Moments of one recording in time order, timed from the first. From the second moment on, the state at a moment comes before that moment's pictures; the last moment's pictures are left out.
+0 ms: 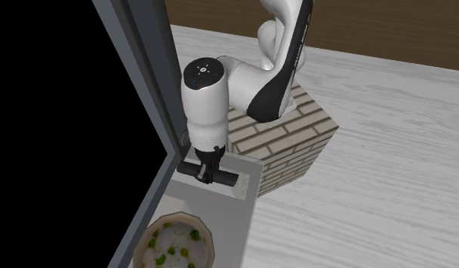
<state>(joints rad) -0.12 -0.12 0.76 -2.33 0.14 2.32 1.35</state>
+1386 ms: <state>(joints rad) -0.11 -0.23 0.71 -2.14 0.20 2.03 1.31</state>
